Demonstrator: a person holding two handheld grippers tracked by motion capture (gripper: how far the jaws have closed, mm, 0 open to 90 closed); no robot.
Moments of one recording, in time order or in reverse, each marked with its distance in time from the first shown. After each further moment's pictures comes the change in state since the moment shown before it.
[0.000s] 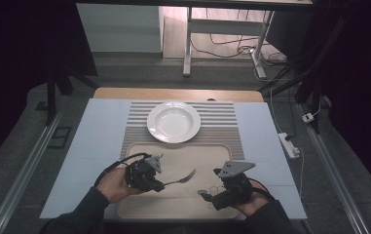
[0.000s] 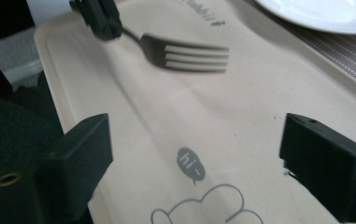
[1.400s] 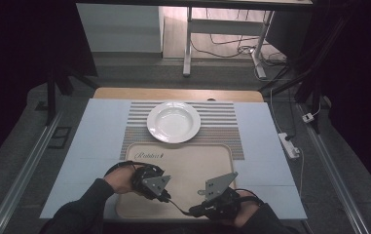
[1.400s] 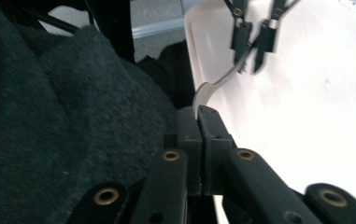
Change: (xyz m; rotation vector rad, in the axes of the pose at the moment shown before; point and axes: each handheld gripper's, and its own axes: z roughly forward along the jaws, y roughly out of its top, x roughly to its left) left arm -0.010 0.014 0.017 0.002 -0.105 0.731; right arm 0.044 0.018 0.001 0.082 0.407 -0.206
